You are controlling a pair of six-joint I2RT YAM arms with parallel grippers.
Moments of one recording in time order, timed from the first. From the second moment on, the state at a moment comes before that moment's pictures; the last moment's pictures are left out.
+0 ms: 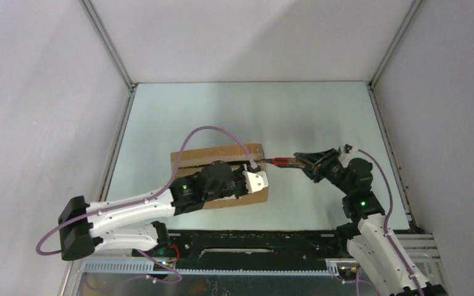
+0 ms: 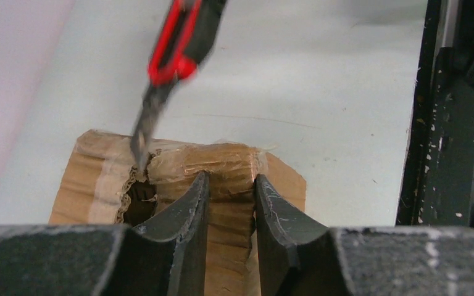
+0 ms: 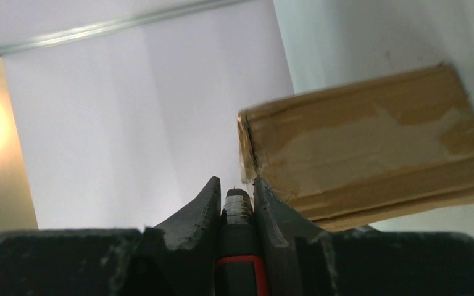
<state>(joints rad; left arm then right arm) -1.16 1.13 0.79 -0.06 0.01 0.40 0.28 0.62 0.32 0.13 -0.45 1.65</state>
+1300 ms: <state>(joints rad) -1.00 1.16 1.15 -0.70 0.11 0.09 0.18 0.59 0.42 -0.02 -0.68 1.21</state>
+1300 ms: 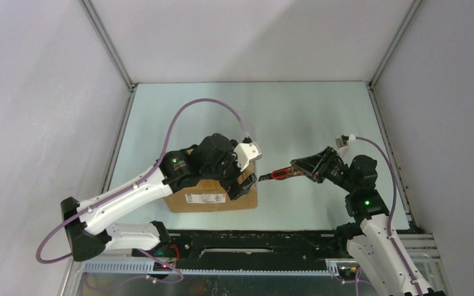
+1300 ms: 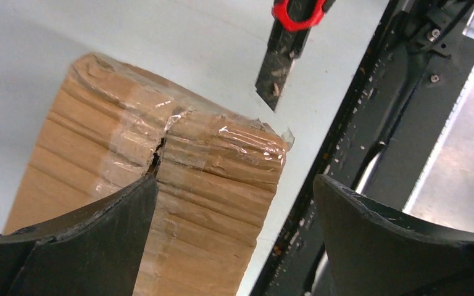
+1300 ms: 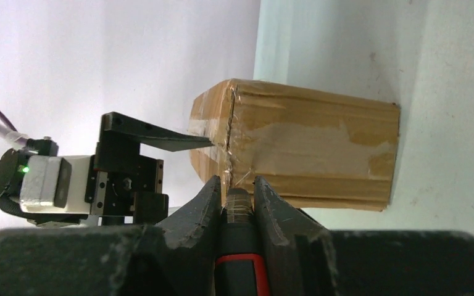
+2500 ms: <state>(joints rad) -0.84 1.28 1.25 -0.82 0.37 0.12 0.21 0.71 0.25 0.37 -0.68 1.41</state>
